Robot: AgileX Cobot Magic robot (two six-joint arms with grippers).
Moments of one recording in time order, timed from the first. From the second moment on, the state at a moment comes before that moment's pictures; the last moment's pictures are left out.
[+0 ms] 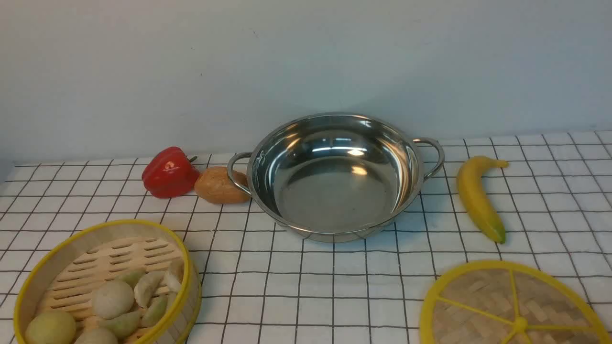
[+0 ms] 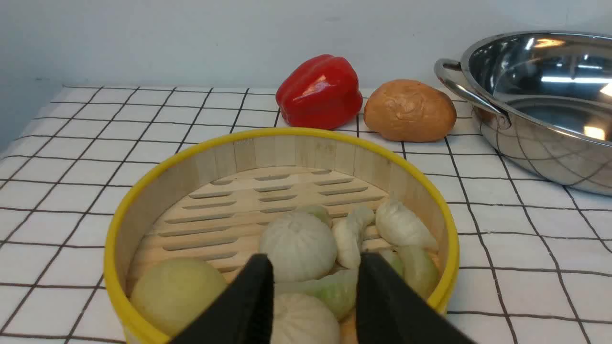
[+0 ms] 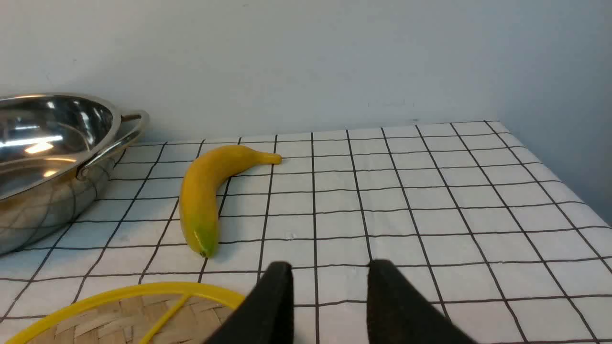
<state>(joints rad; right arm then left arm) -0.04 0.01 0.01 -0.21 0.34 0.36 -0.01 0.00 0.01 0.06 0.35 -0.09</state>
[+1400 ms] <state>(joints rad) -0.04 0.01 0.01 -0.21 0.34 0.36 -0.01 0.00 0.01 -0.15 0.01 -0.18</state>
